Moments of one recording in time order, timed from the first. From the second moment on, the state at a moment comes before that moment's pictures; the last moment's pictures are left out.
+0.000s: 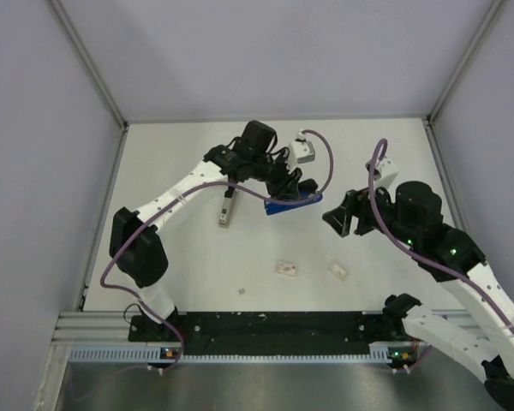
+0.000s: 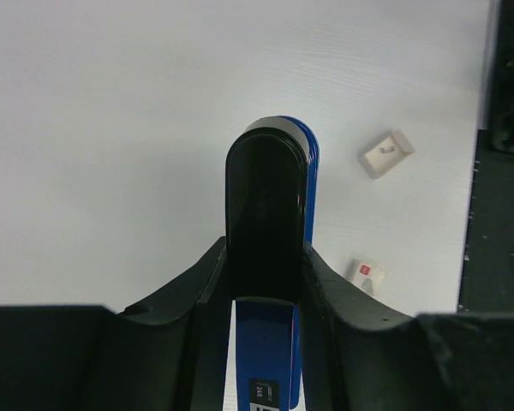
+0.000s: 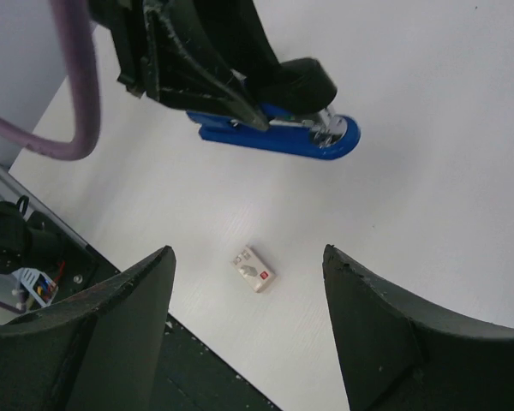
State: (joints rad) left arm -0.68 1.77 1.66 -0.62 0.60 0.38; right arm 0.59 0.73 1.01 -0.66 -0.13 0.35
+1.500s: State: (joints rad) left arm -0.68 1.42 1.25 -0.27 1.21 -0.03; right arm 0.59 0.81 0.90 -0.39 -0.68 0.28
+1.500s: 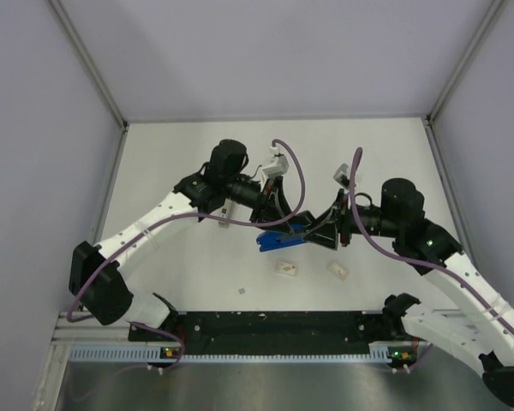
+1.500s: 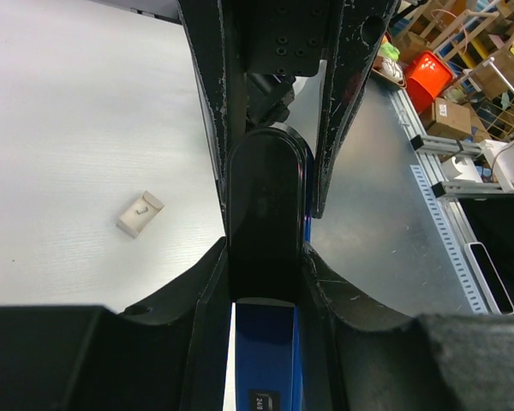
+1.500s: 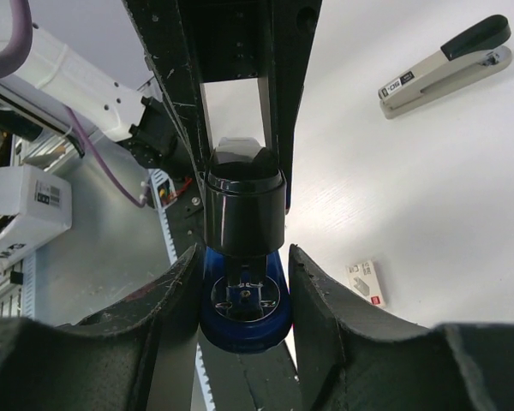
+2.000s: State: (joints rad) left arm -0.69 1.38 1.17 -0.09 1.15 -0.17; right arm 0.59 0.73 0.80 -0.29 -0.68 0.34
